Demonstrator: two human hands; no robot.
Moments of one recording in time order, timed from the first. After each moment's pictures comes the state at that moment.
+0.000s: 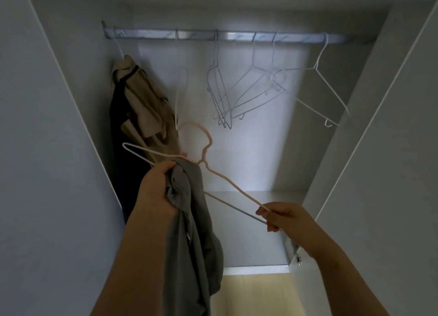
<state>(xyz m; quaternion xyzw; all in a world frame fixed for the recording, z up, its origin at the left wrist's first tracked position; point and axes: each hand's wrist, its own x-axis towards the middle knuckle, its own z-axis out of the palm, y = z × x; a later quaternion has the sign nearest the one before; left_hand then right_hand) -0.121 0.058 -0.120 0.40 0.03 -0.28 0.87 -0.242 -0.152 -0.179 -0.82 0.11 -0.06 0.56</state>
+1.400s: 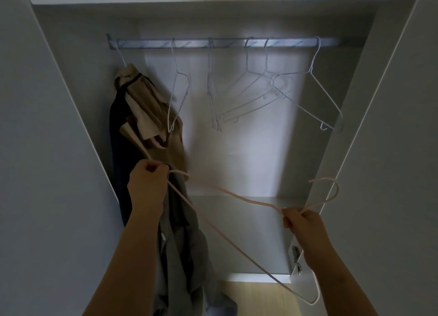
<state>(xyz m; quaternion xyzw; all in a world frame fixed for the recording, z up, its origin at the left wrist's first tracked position) -0.141 0.025 -0.138 0.79 0.08 0.16 0.59 -0.272 -0.204 -0.198 -0.73 0.27 -0.20 0.60</state>
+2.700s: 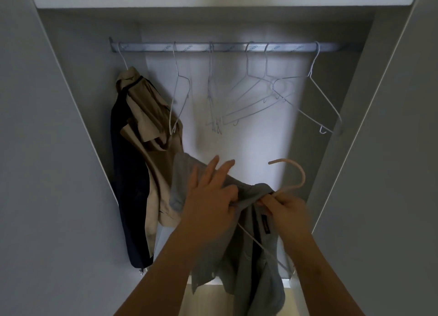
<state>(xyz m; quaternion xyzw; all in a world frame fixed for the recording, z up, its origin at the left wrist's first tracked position) -0.189 -0.028 -0.153 0.89 -0.40 0.20 0.13 -0.253 -0.170 -0.171 -0.73 0.22 -0.25 0.60</state>
